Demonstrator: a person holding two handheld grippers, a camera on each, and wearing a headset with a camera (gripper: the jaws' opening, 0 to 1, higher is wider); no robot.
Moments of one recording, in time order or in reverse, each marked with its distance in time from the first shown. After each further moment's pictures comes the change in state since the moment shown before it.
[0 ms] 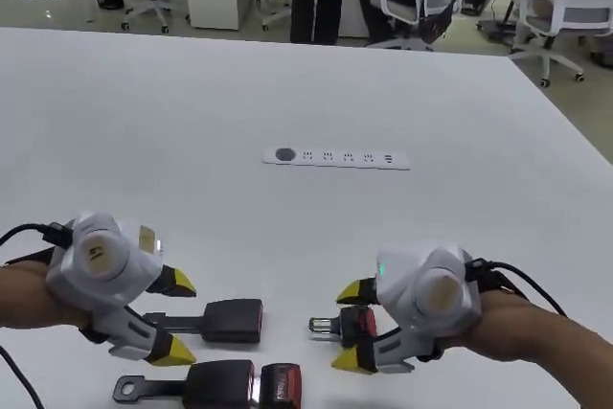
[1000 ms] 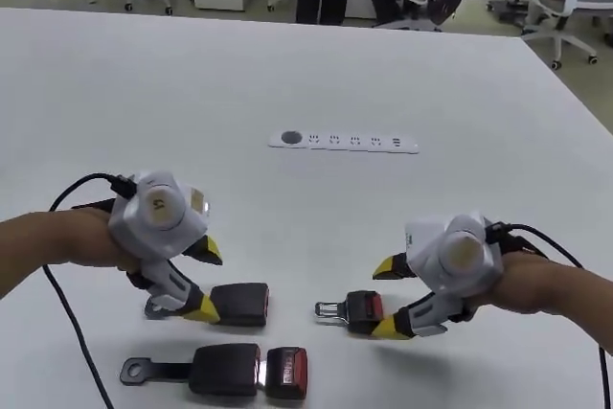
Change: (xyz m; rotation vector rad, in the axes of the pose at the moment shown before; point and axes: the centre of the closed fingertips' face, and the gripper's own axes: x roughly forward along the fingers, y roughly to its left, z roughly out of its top) left arm 0.038 0.023 0.004 0.066 0.105 -0.078; right arm 0.005 -0.029 -0.052 0.011 0.104 0.047
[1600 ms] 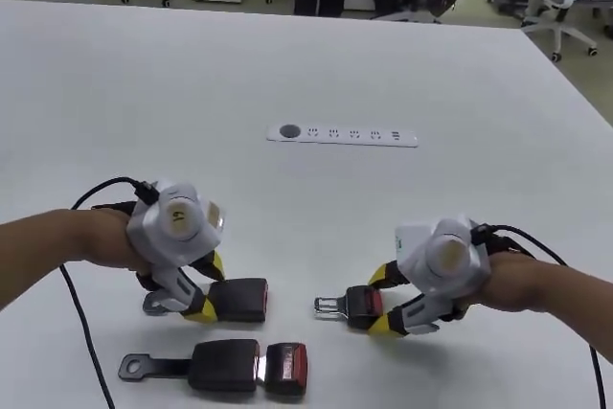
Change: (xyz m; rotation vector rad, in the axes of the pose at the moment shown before) left arm 0.021 -0.011 -0.015 0.085 0.086 -0.065; right arm 0.010 0.006 -0.006 -0.004 0.017 0.030
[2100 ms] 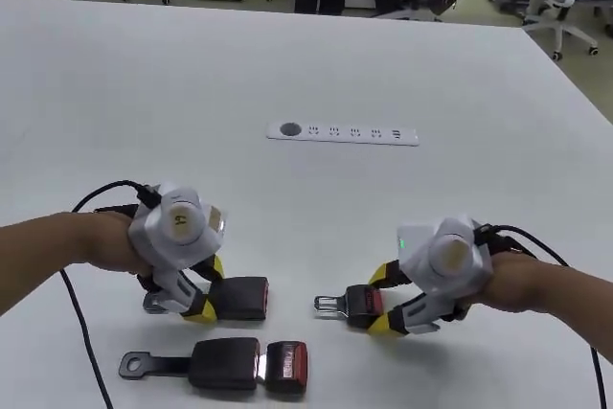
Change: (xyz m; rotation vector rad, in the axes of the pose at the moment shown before) left arm 0.001 -0.003 0.001 0.002 -0.006 -0.005; right arm 0.000 0.001 0.000 -0.002 -0.008 0.004
